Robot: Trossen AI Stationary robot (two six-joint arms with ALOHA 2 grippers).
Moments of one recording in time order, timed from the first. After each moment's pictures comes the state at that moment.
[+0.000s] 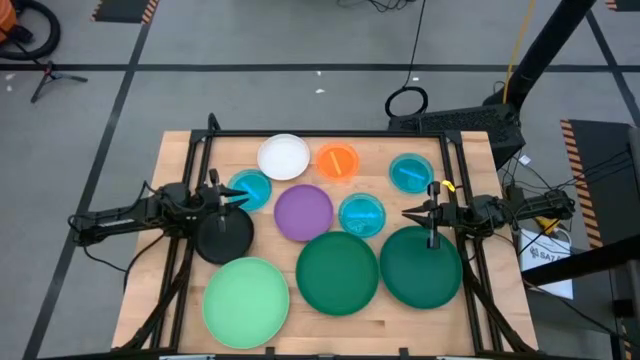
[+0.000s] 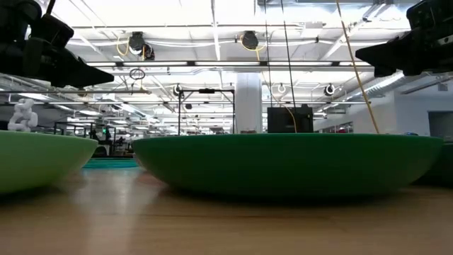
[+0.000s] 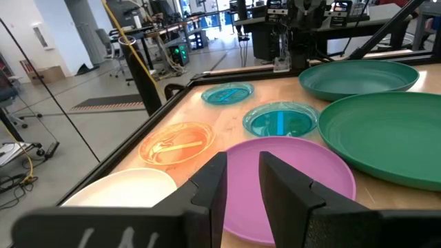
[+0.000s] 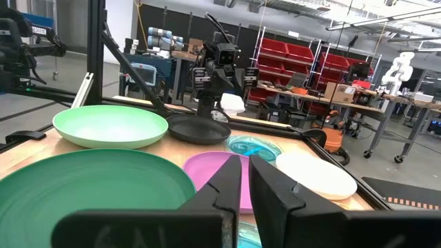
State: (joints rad) left arm 0.17 0.01 0.08 -0.18 -0.05 0.17; right arm 0.21 0.01 0.02 0.04 0.26 -0.20
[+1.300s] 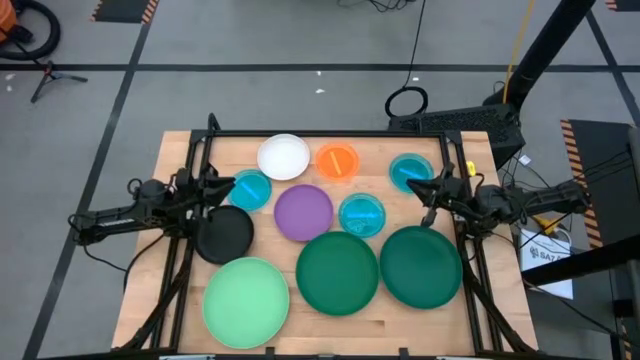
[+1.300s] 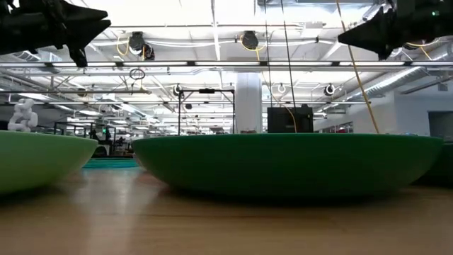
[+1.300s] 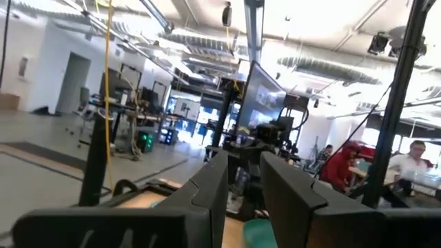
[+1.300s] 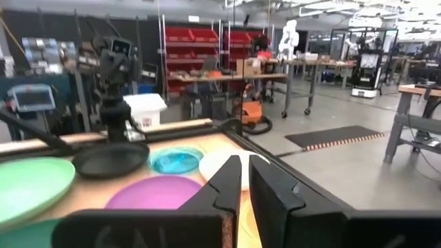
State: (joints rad) left arm 0.16 0.01 0.08 0.29 -0.03 -0.26; right arm 0.19 0.30 0.25 0.07 0.63 -0.03
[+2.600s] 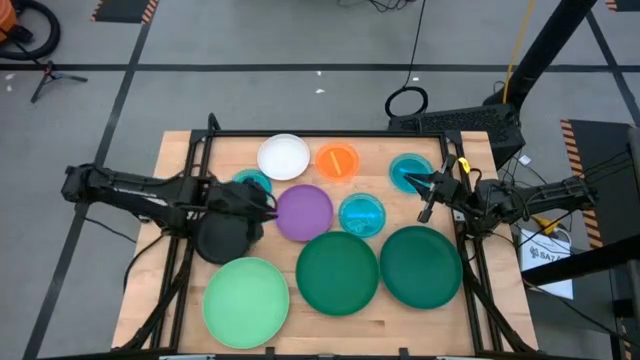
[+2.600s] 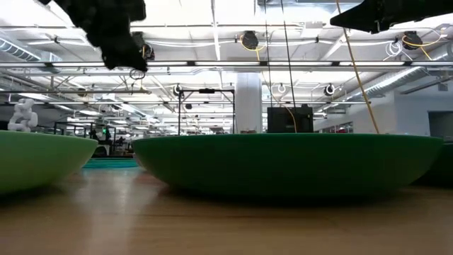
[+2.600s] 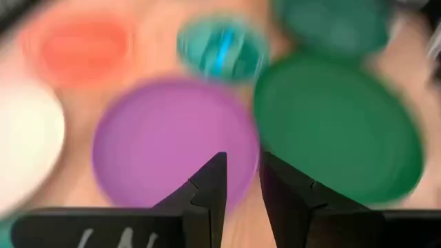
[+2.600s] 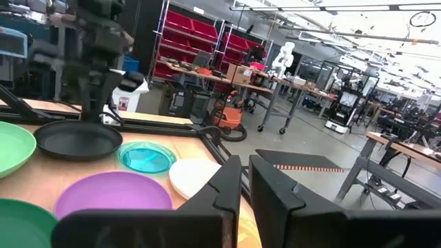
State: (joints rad) left arm -0.07 1.06 0.78 -0.49 -0.11 -0.34; right arm 0.18 0.45 0.38 0.09 0.63 -0.30
